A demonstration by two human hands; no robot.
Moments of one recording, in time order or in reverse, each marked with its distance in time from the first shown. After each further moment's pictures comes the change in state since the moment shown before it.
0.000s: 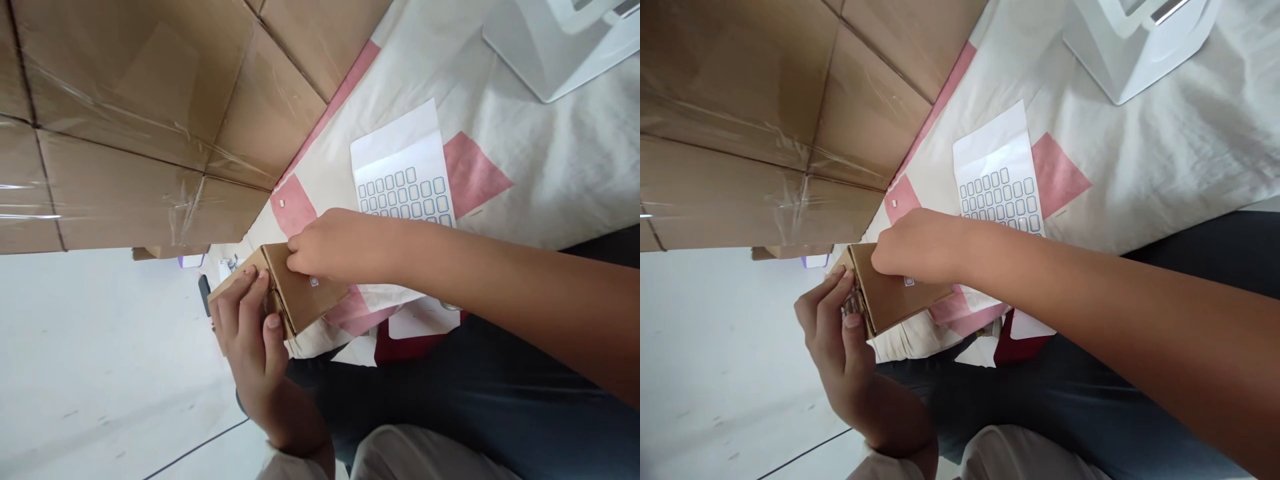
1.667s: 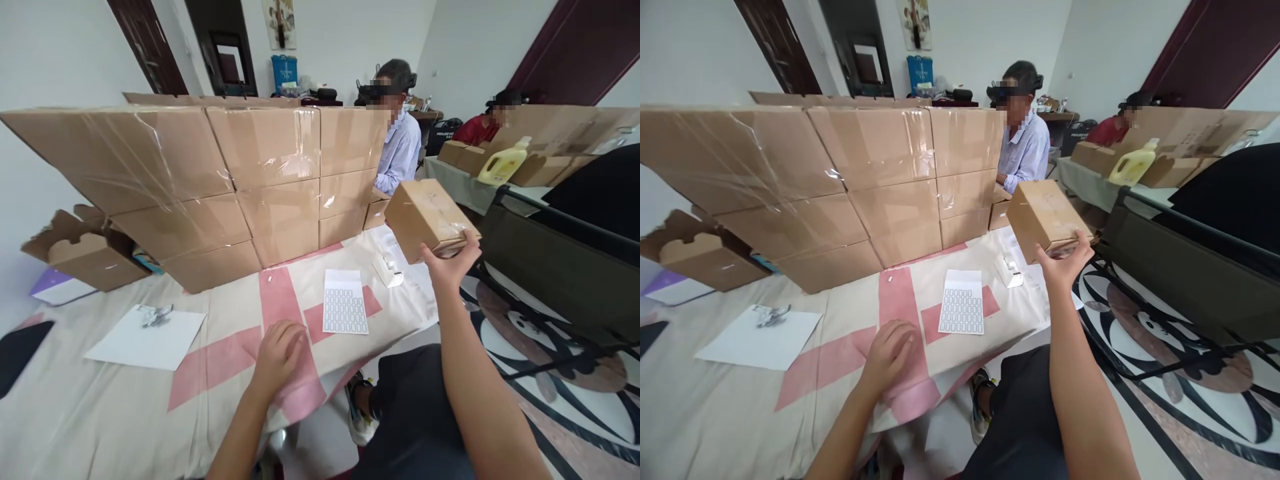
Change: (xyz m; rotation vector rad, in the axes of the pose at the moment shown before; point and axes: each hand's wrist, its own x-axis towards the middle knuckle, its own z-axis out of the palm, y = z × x) left_hand 0.003 0.001 0.117 -0.649 0.388 0.242; right_hand -0.205 0.047 -0.122 -0.705 1.569 0.765
